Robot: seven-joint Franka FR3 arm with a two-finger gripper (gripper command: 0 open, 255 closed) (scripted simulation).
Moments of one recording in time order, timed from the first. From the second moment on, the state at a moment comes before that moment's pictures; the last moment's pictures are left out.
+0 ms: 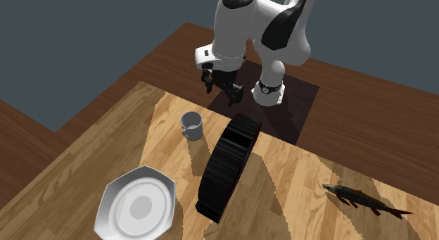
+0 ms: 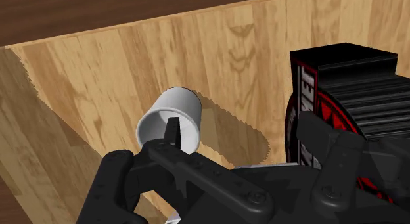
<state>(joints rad) -0.04 -0.52 -0.07 -2.43 -0.15 1.96 0.03</state>
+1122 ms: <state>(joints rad) -0.06 -0.10 -0.18 -2.40 -0.11 2.32 -0.11</state>
